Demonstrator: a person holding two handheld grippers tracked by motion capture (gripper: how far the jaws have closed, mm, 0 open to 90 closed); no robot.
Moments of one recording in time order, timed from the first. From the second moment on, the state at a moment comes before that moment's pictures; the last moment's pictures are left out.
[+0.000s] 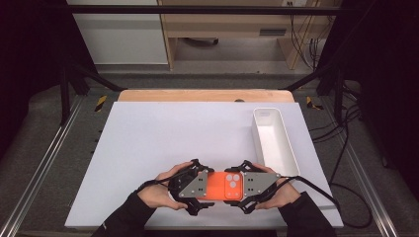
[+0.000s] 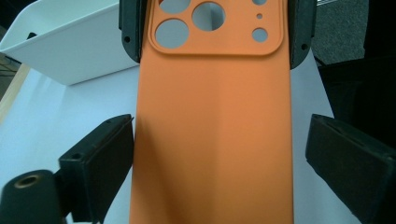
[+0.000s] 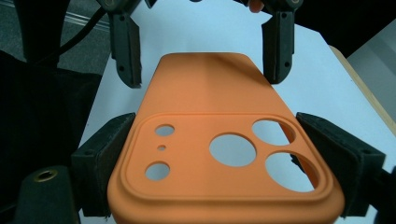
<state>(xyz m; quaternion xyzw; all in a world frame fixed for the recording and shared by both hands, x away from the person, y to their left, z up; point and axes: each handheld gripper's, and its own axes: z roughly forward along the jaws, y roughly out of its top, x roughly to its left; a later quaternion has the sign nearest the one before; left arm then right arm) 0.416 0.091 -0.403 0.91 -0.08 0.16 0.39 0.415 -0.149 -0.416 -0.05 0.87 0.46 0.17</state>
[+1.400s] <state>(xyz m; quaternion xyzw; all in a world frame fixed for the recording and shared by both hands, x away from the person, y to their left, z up) 0.430 0.123 -0.407 0.91 0.05 0.10 0.40 0.428 -0.164 -0.380 -0.01 0.91 0.39 0.13</state>
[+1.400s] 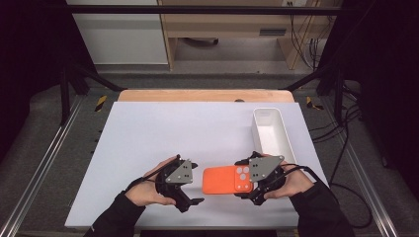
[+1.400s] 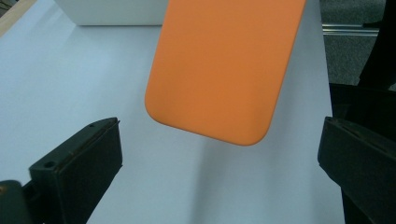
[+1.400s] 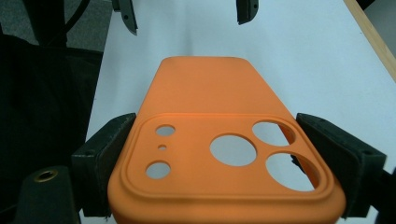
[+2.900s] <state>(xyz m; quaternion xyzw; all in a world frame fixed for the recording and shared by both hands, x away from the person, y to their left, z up) 0.435 0.096 -0.398 0.94 0.03 0.09 0.34 0.439 -0.134 -0.346 -0.03 0.95 0.28 0.10</state>
